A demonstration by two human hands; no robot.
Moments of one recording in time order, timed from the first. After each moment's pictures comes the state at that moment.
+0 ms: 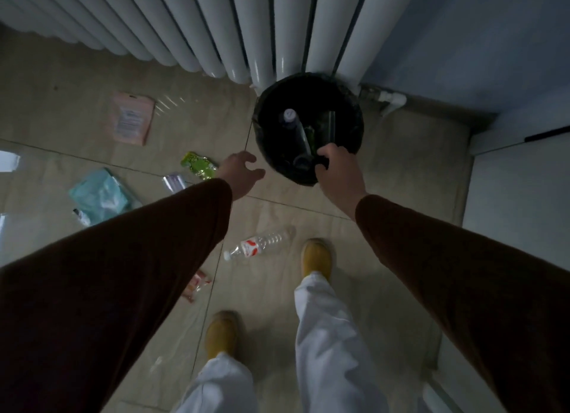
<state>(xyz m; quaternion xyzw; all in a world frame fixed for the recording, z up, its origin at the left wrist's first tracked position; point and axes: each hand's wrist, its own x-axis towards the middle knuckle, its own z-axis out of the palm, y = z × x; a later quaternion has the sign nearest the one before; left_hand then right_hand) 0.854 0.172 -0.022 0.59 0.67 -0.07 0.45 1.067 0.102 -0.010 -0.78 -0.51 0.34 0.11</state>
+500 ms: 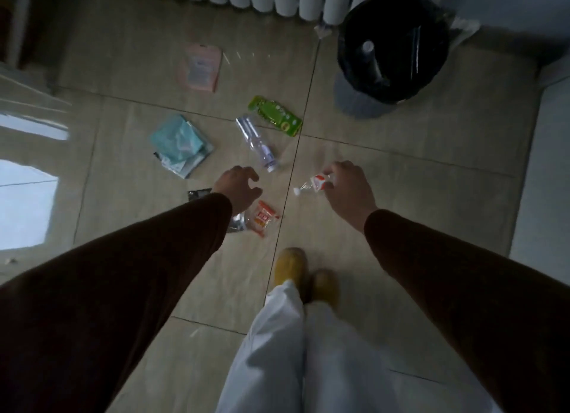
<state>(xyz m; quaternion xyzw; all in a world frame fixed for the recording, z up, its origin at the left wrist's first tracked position) 0.578 0.004 0.023 0.69 0.61 -0.17 0.36 0.812 -0.075 0.021 -0.77 -0.53 0.35 0.05</state>
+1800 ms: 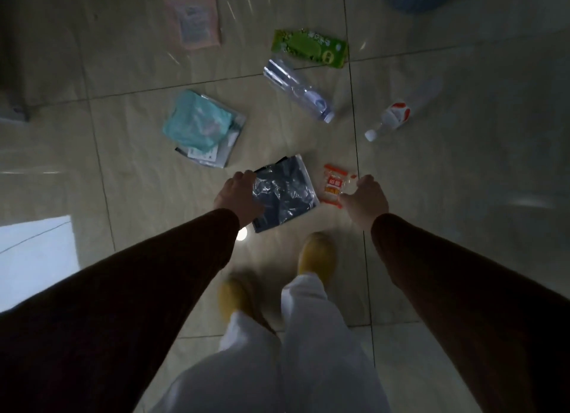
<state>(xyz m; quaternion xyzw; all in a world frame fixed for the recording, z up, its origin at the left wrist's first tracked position) 0.344 0.033 -0.152 0.77 0.50 -0.25 0.32 0.555 -0.120 -0.182 -0.88 -0.14 0.44 0.10</state>
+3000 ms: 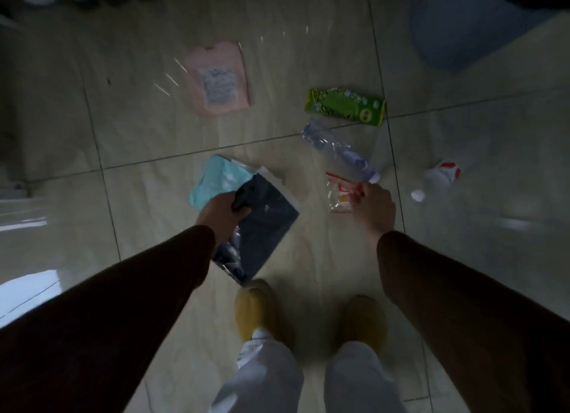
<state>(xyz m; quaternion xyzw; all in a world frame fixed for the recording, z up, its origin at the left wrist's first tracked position) 0.297 0.252 -0.224 0.71 0.53 -0.20 0.43 0.541 0.070 -0.236 -0.92 -0.26 0.29 0.06</state>
